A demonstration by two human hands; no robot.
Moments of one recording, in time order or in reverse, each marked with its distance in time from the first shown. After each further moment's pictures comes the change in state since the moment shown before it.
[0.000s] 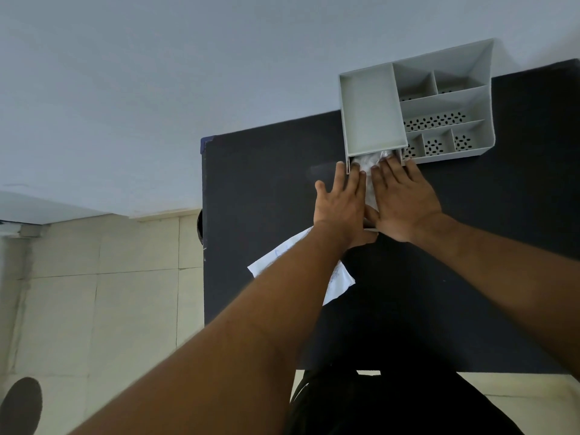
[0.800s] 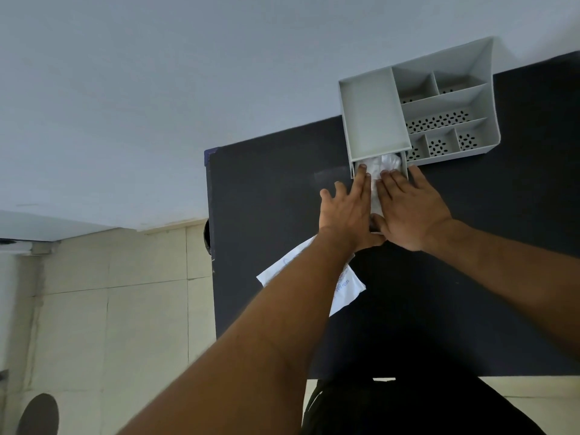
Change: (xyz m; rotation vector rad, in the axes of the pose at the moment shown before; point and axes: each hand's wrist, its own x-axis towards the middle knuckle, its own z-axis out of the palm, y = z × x) left_hand 0.002 -0.003 0.000 0.039 0.053 0.032; right_hand -0.009 -0.002 -0.003 -0.055 -0.039 -0.040
